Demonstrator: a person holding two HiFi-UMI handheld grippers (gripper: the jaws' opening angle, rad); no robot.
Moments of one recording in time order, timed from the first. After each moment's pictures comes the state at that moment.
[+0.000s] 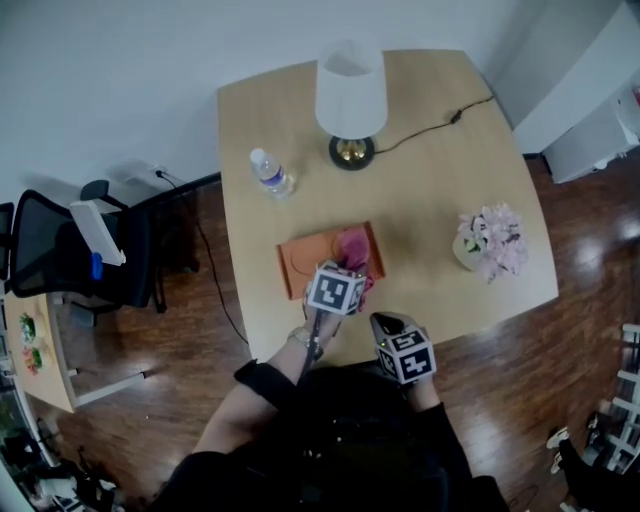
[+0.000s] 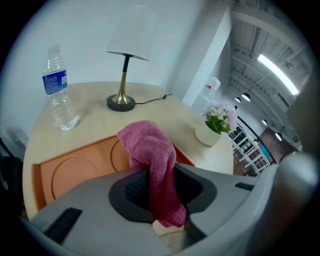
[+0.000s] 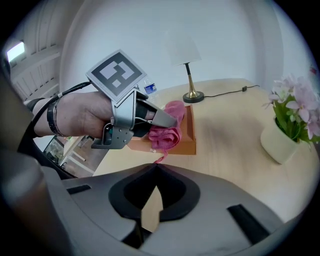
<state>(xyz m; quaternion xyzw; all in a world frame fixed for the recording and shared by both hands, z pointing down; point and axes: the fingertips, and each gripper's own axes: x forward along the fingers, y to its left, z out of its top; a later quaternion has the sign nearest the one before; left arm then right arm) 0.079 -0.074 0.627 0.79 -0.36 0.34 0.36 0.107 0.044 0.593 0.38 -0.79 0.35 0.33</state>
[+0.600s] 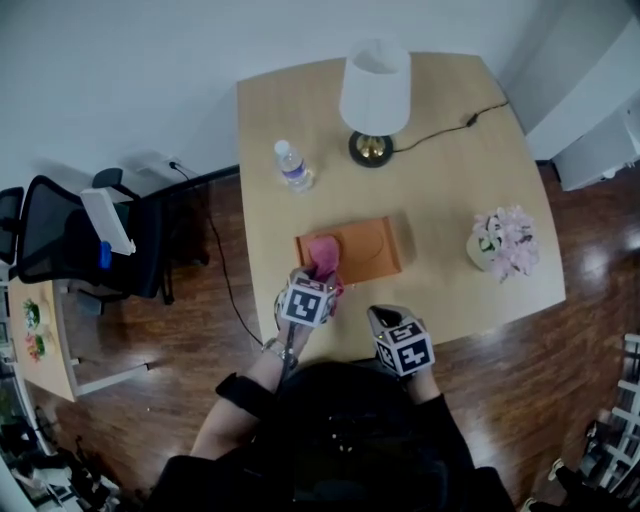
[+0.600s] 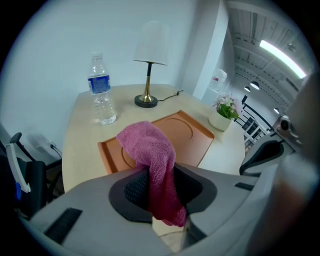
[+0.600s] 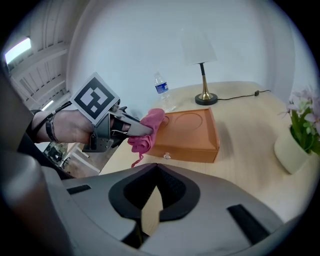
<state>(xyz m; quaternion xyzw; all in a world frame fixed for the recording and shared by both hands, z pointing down) -0.034 -0.043 0.632 0.77 -0.41 0.37 0.32 0.065 0.042 0.591 0.35 -0.81 0.34 0.33</state>
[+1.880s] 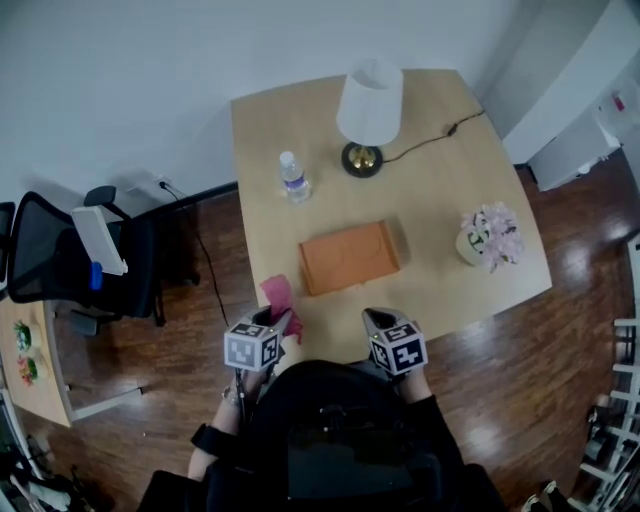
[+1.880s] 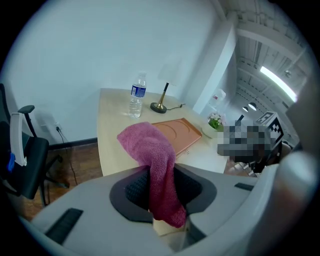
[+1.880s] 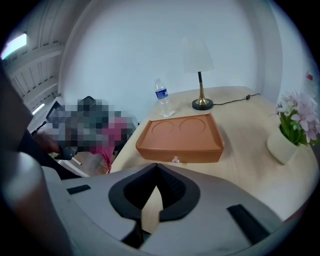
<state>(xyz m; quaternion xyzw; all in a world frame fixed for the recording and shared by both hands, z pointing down) -0.148 0.038 0.581 0.78 -0.43 0.28 0.36 0.040 0.053 0.574 0.41 -0.79 0.33 0.31</state>
